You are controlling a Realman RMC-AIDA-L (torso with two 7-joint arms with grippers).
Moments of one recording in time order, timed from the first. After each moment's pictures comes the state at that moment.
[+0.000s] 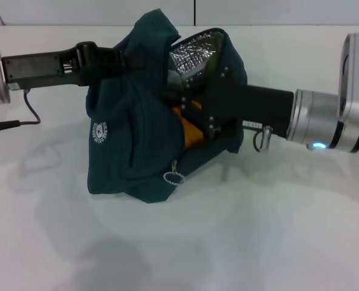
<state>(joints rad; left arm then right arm) -0.58 -2.00 0.71 0.73 1.81 1.69 -2.29 0.68 2.03 -1.83 -0.48 -0.70 -1.23 0.80</state>
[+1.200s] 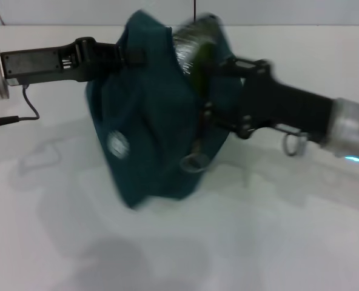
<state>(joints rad) -0.59 -2.00 0.70 0.73 1.81 1.69 -2.29 0.54 2.03 -1.74 -0.53 -0.68 -1.34 0.68</state>
